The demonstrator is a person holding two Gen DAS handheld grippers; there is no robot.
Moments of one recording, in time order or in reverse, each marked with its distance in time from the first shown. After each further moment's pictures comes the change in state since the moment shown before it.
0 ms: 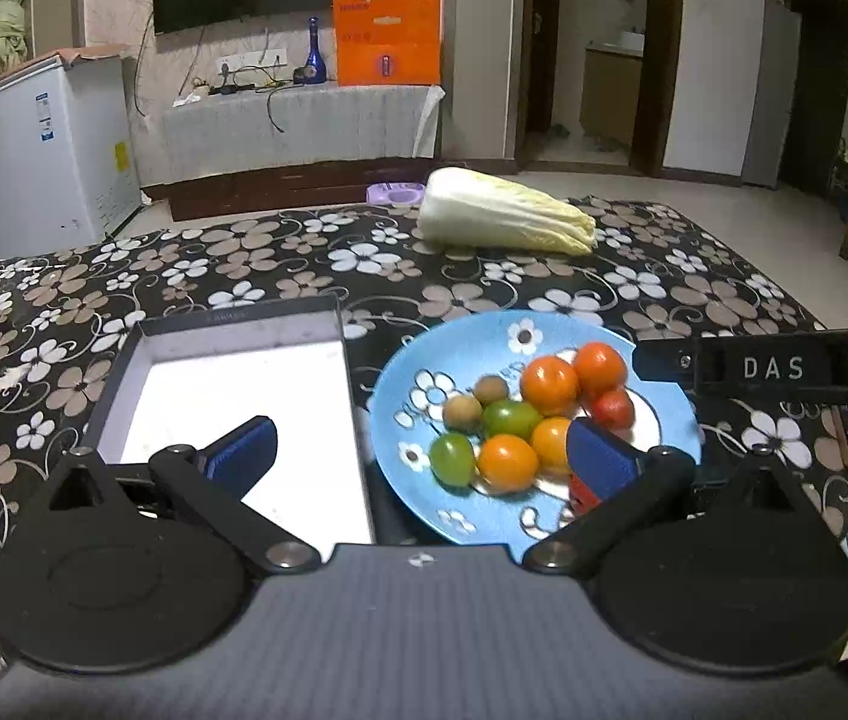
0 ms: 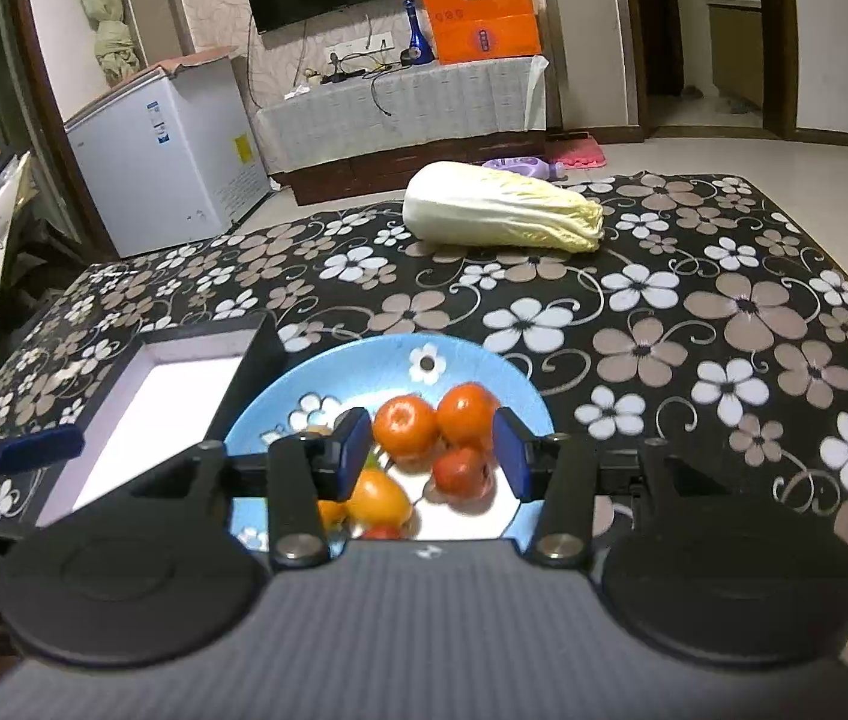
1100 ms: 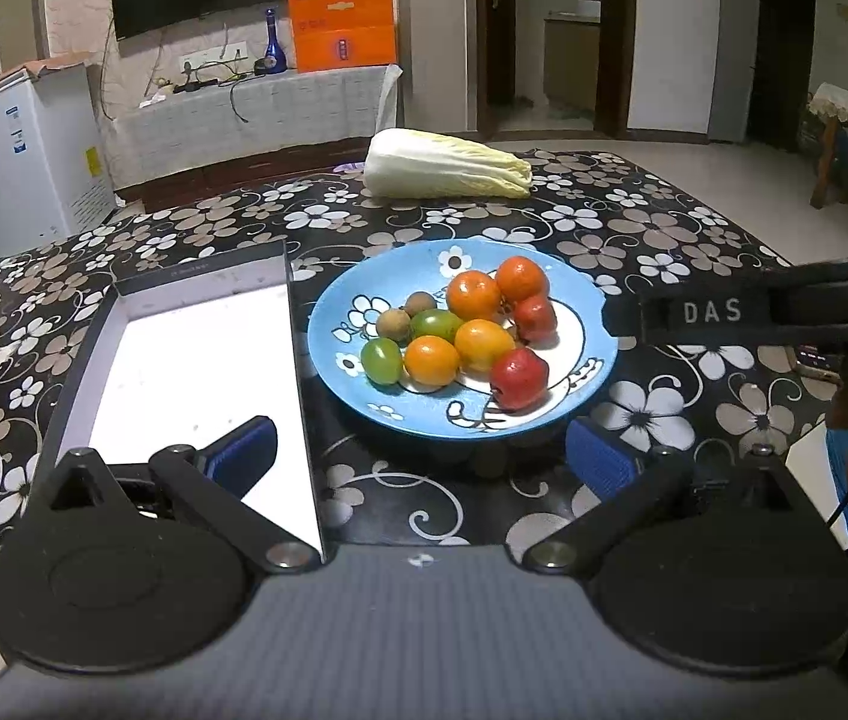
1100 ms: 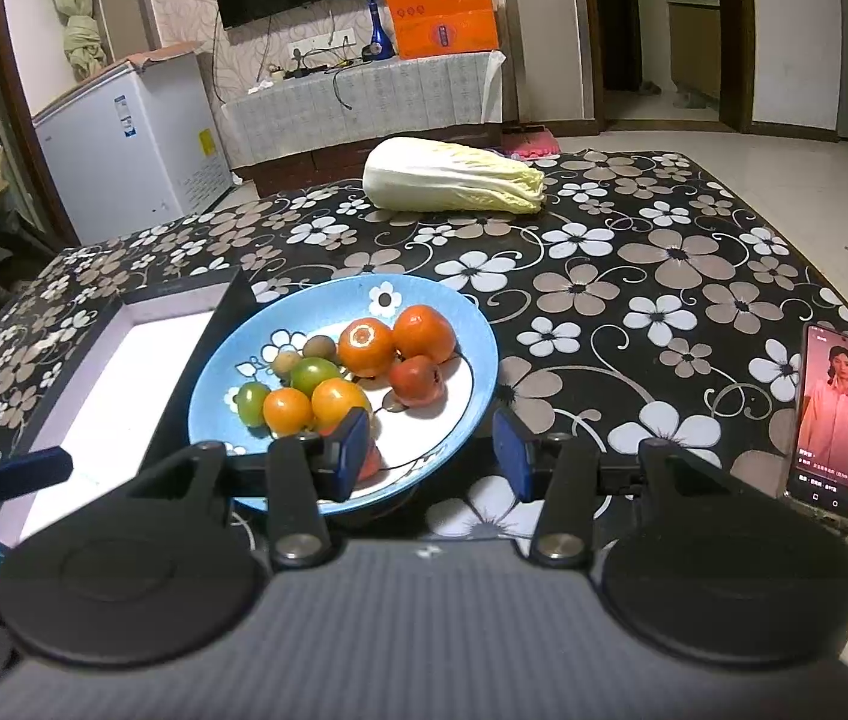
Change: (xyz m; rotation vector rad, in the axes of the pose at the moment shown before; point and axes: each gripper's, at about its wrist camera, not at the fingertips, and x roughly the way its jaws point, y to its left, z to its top) left arm -0.035 -0.034 -0.043 0.079 0.038 -0.038; right arm -0.037 -0.003 -0.039 0.014 0.001 -0.088
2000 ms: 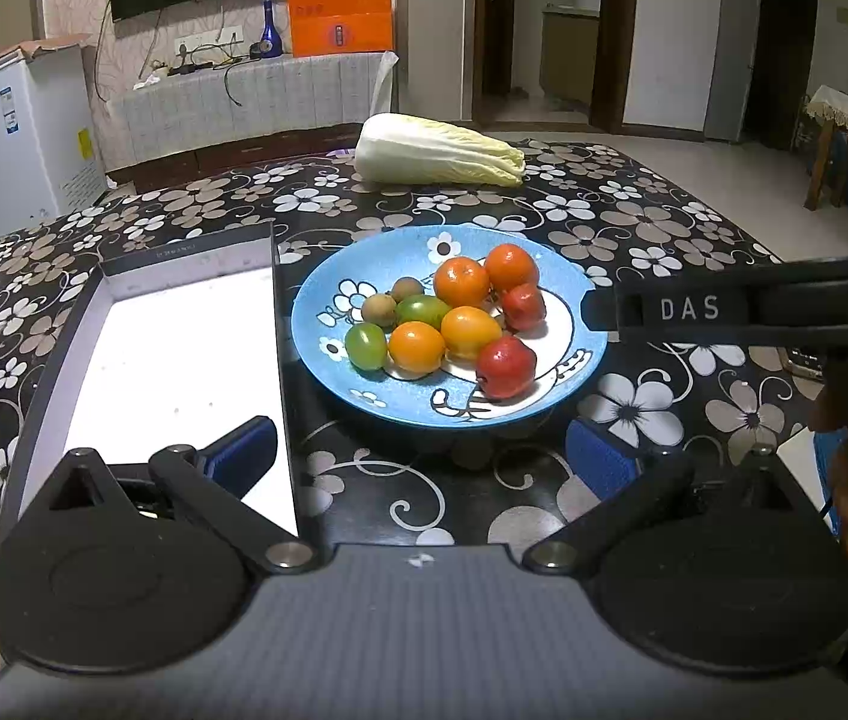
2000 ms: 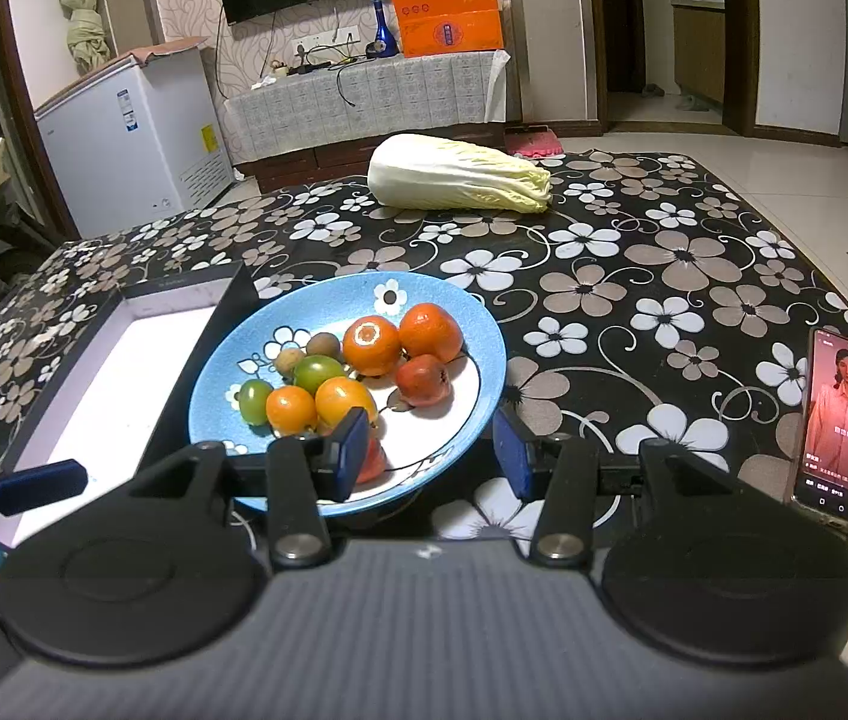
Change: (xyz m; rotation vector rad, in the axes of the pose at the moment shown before) left arm 0.005 -0.001 -0.001 -0.023 0.024 -0.022; right arm 0.003 0.004 0.001 -0.012 0.003 -0.001
